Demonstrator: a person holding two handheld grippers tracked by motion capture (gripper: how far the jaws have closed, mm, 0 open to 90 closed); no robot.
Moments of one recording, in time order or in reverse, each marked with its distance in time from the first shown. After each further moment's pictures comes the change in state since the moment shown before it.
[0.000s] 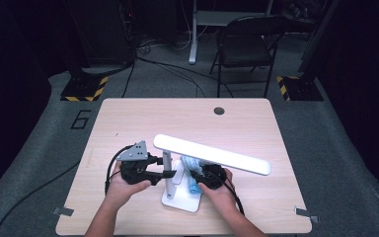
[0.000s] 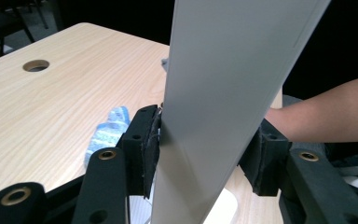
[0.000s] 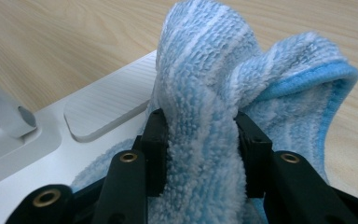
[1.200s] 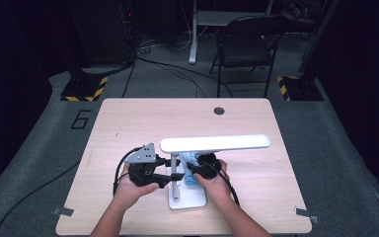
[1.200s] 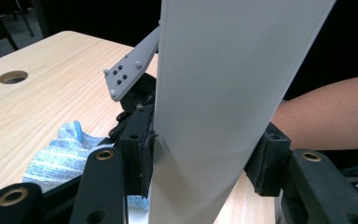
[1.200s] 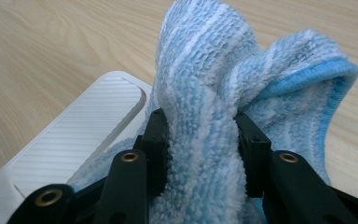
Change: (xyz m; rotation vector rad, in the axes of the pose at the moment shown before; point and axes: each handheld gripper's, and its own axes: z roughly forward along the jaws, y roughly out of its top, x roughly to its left) left arm -0.010 0.004 0.019 -0.028 -0.045 0.025; right arm -0.012 0.022 0.025 0.024 0.013 0.010
